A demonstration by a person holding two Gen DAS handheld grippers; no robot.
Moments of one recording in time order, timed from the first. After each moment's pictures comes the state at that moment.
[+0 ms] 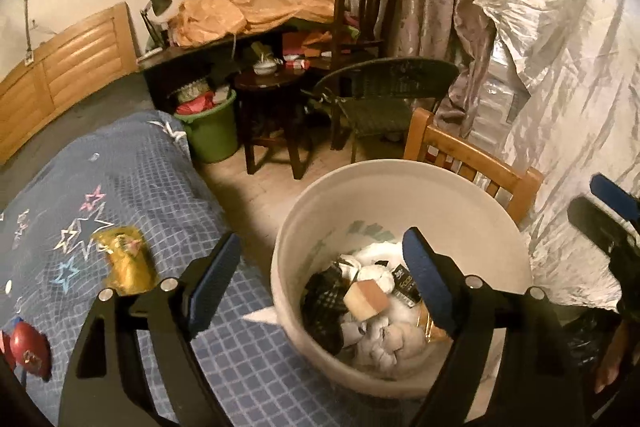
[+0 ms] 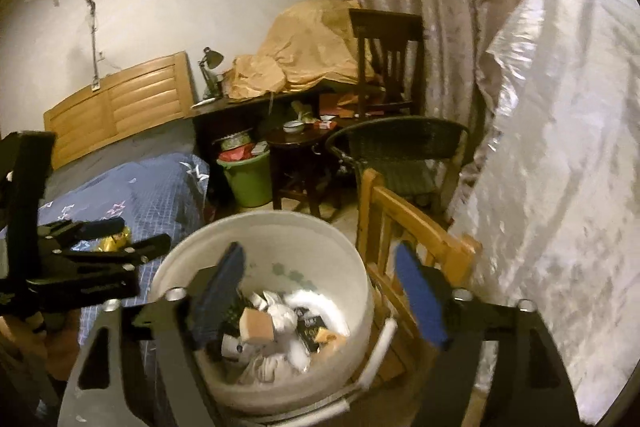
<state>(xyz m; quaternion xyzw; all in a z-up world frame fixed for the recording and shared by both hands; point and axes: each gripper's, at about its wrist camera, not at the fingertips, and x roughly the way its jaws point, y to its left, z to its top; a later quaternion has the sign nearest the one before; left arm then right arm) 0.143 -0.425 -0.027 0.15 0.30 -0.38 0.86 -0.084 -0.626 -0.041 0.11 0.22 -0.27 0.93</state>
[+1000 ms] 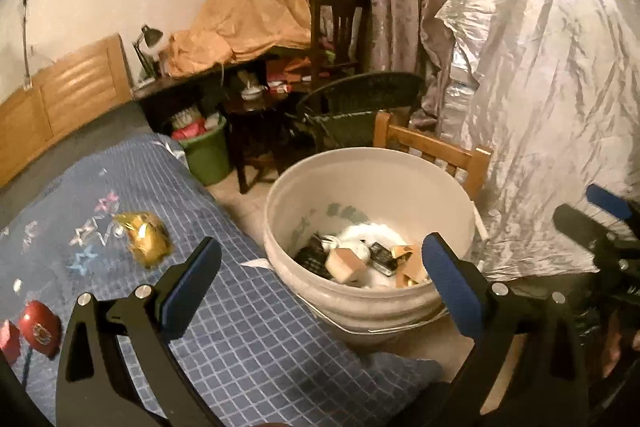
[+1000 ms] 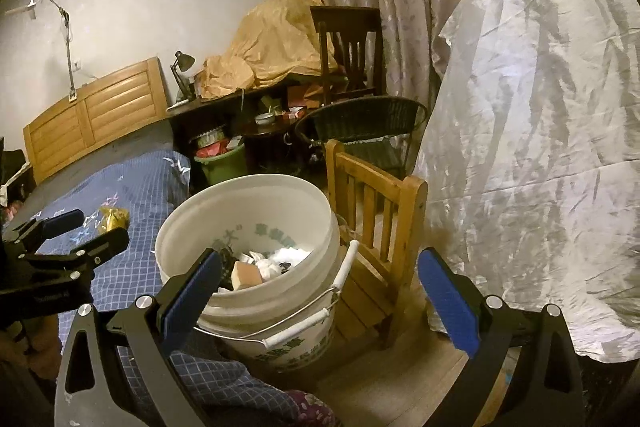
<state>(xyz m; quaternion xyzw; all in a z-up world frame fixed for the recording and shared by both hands) 0.071 -0.371 -0.024 0.16 0.24 -0.42 0.86 -0.171 -0.576 -0.053 0.14 0.22 -0.32 0.91</state>
